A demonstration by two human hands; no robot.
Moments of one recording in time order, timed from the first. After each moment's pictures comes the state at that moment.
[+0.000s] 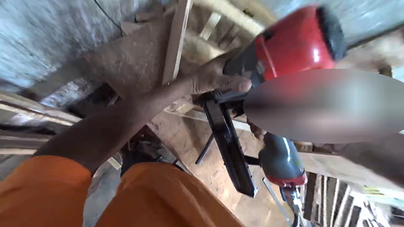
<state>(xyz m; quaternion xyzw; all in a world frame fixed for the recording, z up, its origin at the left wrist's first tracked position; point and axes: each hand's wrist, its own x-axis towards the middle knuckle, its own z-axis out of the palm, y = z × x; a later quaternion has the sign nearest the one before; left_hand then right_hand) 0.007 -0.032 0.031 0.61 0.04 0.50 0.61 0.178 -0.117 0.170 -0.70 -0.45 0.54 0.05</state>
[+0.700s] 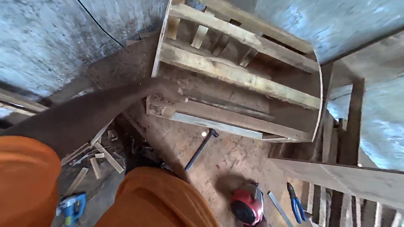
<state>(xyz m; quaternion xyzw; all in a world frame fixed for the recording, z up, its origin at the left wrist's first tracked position) 0.007 0.002 -0.005 0.78 0.45 -0.09 0.42 0.463 -0.424 -0.074 -0.87 -0.47 0.17 -0.03</state>
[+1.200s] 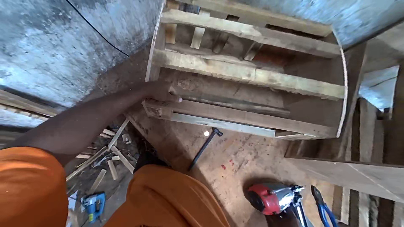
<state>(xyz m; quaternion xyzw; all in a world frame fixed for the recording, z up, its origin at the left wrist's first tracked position) 0.003 0.003 -0.005 0.81 0.43 -0.05 0.38 0.577 -0.409 -0.116 -0.85 -0.48 0.21 0.00</state>
